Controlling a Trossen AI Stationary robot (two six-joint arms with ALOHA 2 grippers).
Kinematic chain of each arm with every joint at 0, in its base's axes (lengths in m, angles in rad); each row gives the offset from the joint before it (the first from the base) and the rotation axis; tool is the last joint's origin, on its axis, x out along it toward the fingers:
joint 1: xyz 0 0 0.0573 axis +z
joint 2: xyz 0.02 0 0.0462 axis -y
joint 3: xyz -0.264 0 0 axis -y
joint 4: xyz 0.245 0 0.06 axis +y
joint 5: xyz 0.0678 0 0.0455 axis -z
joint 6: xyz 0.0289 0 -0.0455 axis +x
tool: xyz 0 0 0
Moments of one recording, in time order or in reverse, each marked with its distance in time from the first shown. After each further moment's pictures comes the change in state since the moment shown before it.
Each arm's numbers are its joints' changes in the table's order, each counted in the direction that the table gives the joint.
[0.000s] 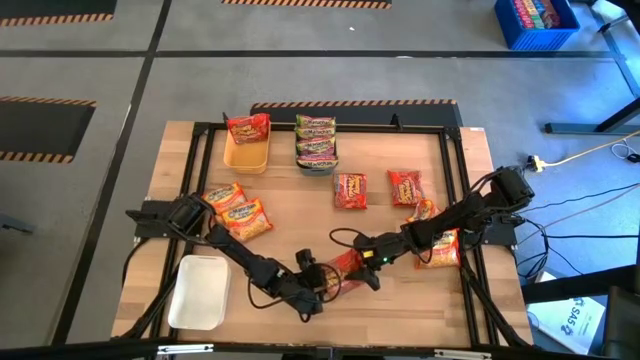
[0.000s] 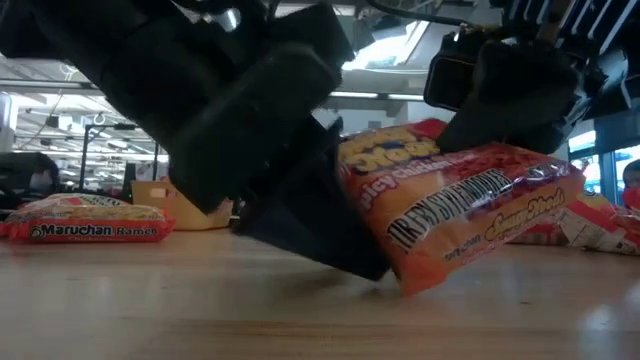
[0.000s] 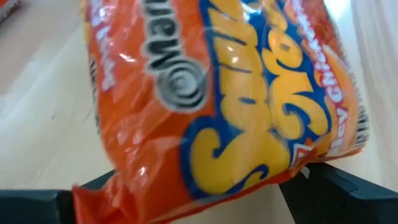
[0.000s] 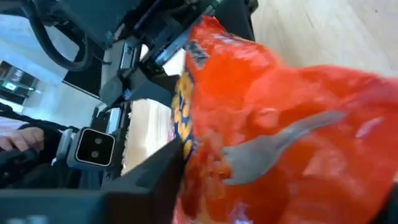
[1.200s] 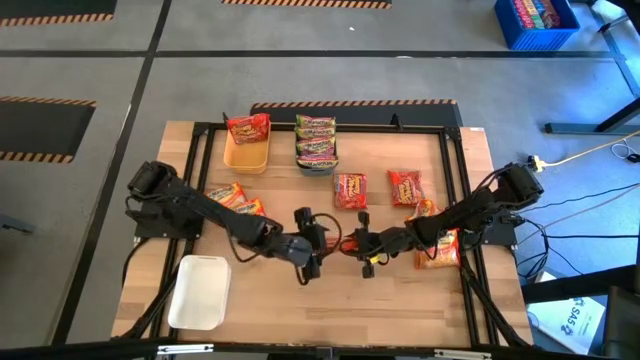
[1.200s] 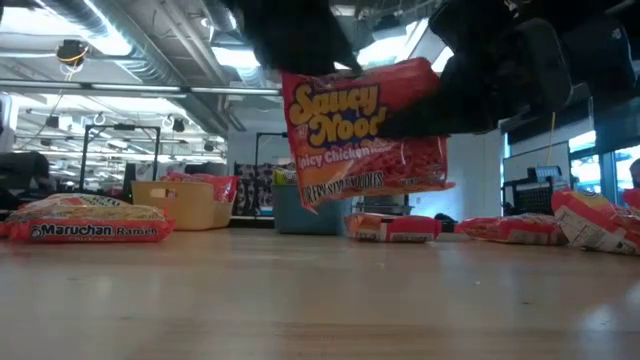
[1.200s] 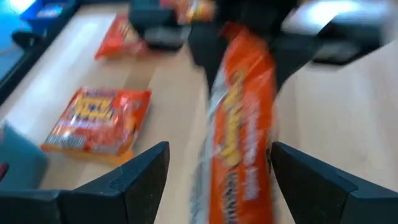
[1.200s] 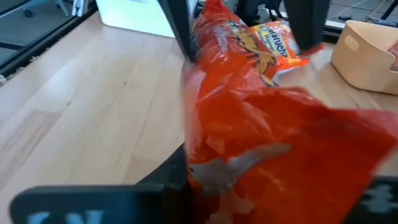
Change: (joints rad) left arm 0.184 0.395 0.002 0.284 0.082 0.287; right arm -0.020 0.083 -0.001 -0.018 0.399 -0.788
